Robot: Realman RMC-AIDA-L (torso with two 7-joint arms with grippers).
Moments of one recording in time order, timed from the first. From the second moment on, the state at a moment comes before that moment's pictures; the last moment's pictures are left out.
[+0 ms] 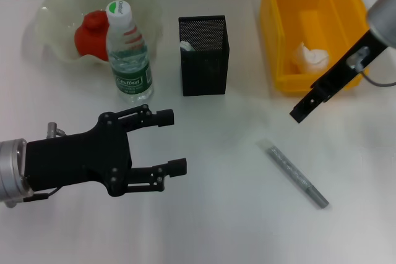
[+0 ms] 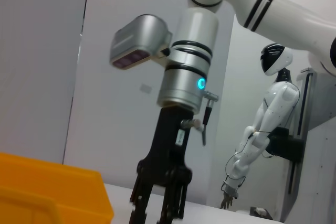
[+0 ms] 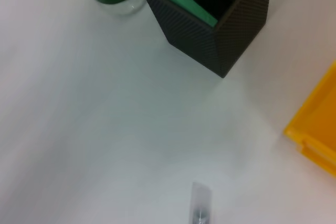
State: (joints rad) left arm -0.31 -2.07 1.05 0.66 1.58 1.76 -1.14; right arm 0.91 2.08 -1.09 -1.15 -2.73 -1.83 2.60
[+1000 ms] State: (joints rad) left arm -0.33 -2.07 1.09 0.61 1.65 1.74 -1.07; right arm 1.03 2.09 -1.27 -0.74 -2.68 -1.63 2.64
